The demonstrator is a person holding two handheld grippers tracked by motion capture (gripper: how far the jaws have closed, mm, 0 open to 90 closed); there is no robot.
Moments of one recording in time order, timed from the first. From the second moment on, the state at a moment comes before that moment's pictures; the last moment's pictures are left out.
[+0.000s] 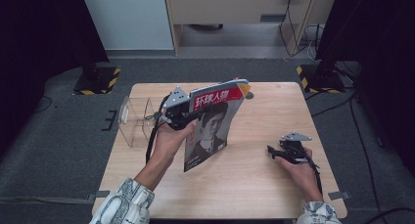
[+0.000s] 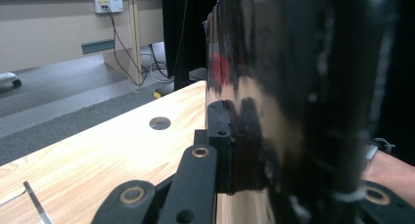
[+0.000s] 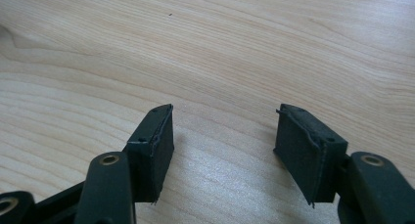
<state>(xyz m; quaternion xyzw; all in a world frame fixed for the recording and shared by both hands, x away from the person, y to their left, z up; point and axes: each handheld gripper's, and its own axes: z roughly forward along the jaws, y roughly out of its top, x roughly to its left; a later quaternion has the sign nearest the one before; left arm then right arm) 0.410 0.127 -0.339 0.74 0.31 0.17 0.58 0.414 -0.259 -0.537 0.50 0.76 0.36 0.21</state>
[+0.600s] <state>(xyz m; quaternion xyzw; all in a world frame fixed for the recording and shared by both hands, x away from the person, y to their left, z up) 0.402 0.137 -0.340 0.74 0.30 0.16 0.58 0.413 -0.257 -0.537 0.49 0.76 0.36 0.21</state>
